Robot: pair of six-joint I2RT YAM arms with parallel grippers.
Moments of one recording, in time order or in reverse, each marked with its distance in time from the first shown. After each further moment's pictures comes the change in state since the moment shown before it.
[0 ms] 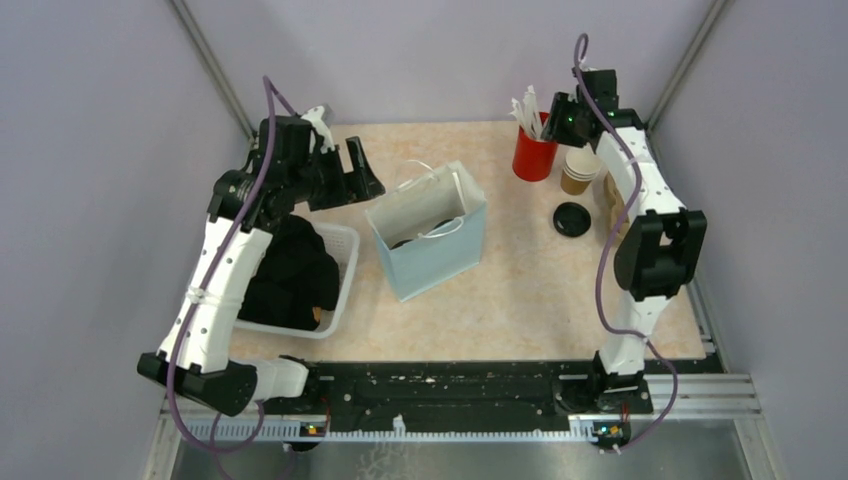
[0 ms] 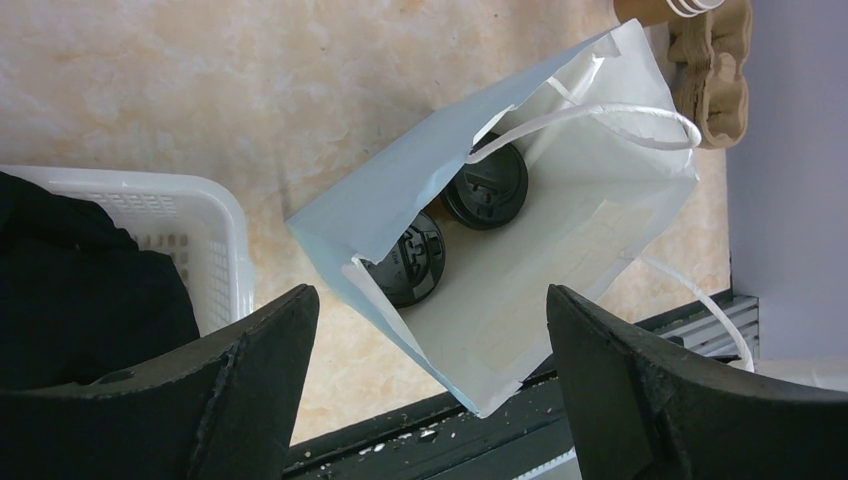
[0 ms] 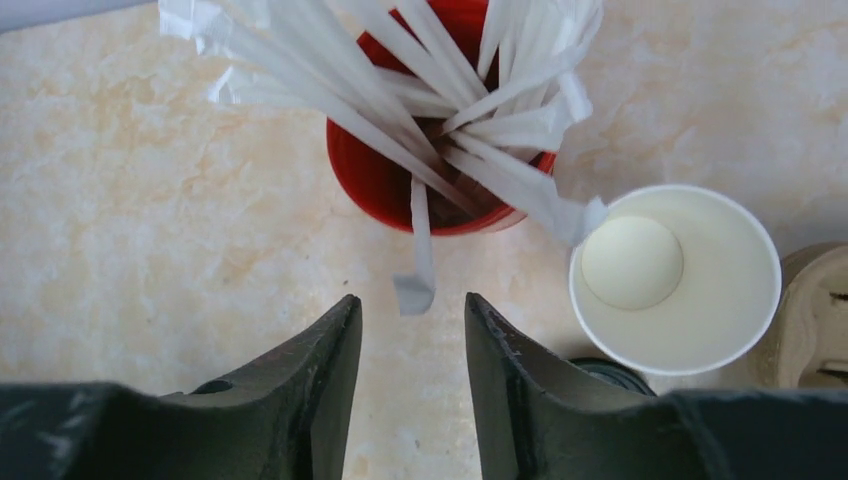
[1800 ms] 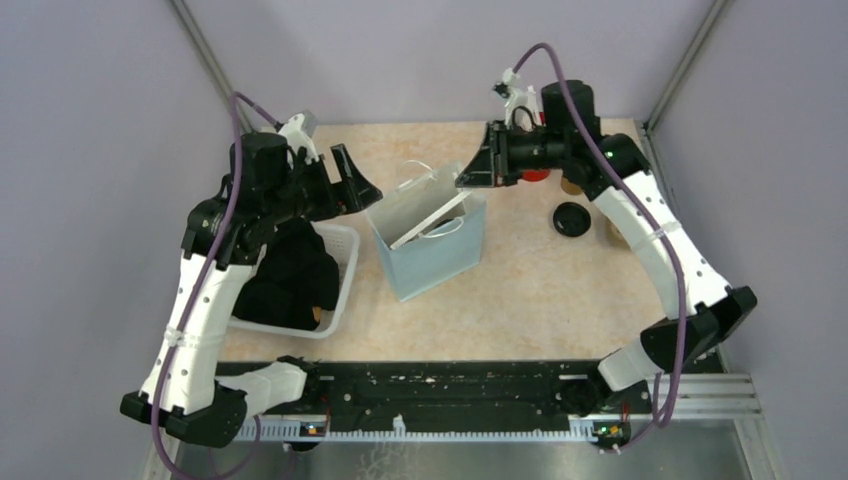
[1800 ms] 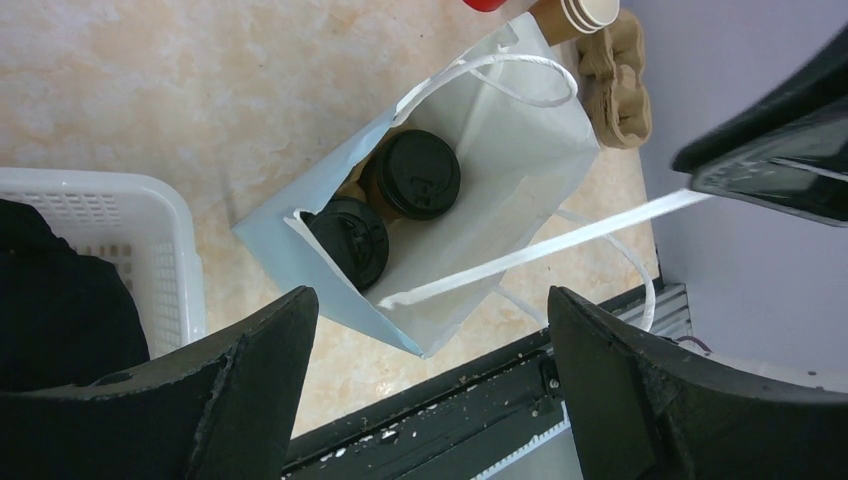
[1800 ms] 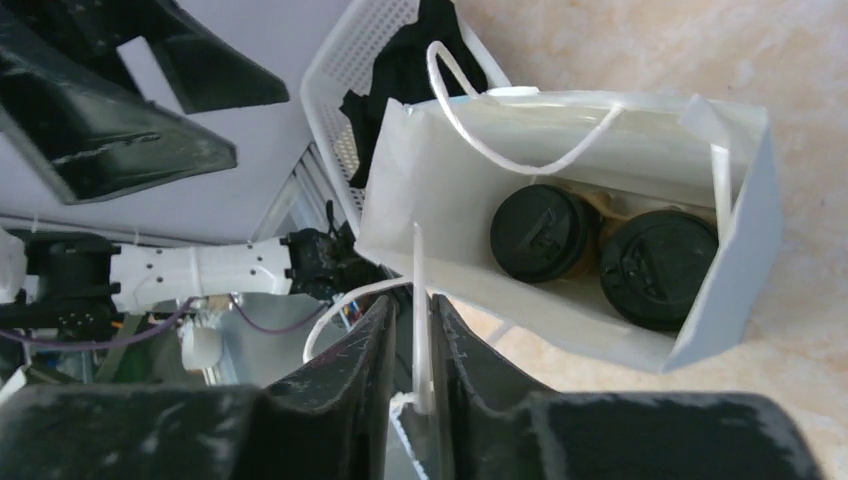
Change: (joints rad) left arm 0.000 -0.142 -0.059 0.050 0.077 -0.056; right arm 0.380 -0.437 -0.093 -0.134 -0.599 0.146
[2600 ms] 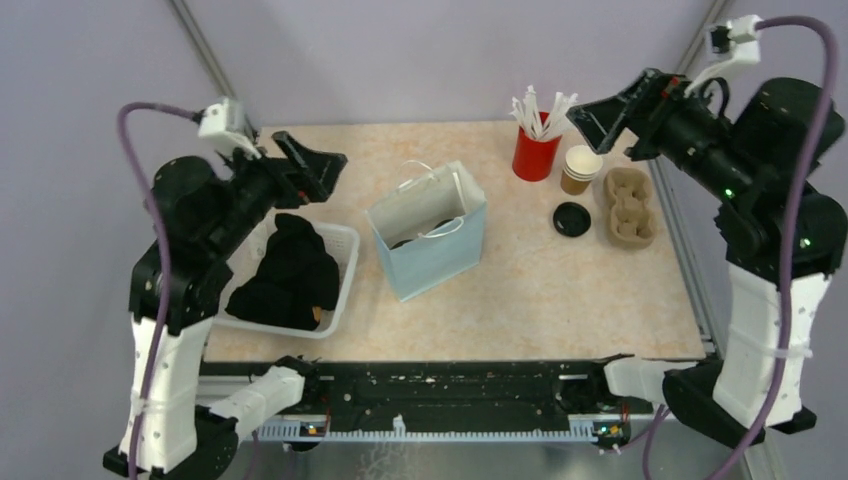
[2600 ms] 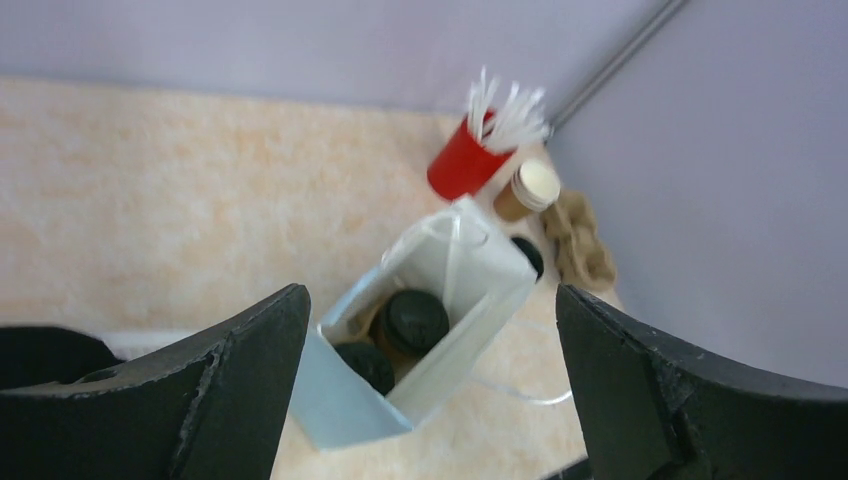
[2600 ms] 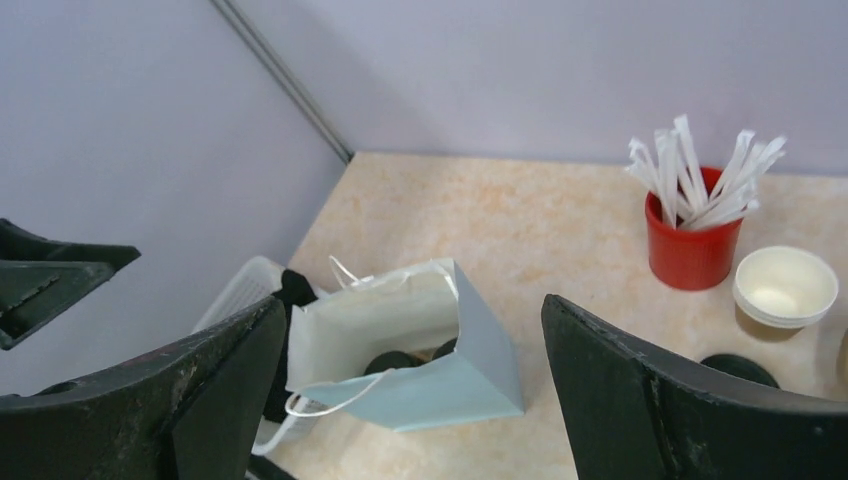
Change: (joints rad) left arm 0.001 -0.133 0.066 0.154 -0.134 0.051; right arm -0.229 -0.212 0.389 -0.237 0.419 -0.027
